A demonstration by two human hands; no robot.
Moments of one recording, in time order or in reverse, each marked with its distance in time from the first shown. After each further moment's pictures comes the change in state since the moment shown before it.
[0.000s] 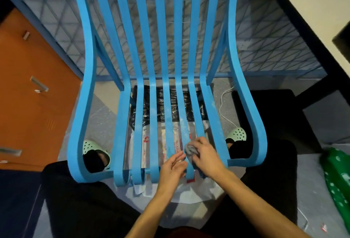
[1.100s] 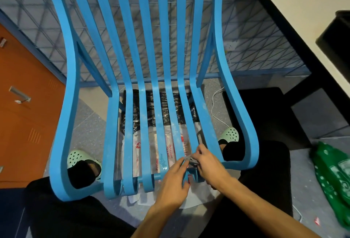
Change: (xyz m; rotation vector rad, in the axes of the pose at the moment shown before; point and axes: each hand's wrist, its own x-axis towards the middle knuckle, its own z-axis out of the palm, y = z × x) left_hand 0.002 -0.005 0.013 0.974 -0.222 0.301; right_hand -0.013 0.028 -0.004 -0.199 -0.074 -0.032
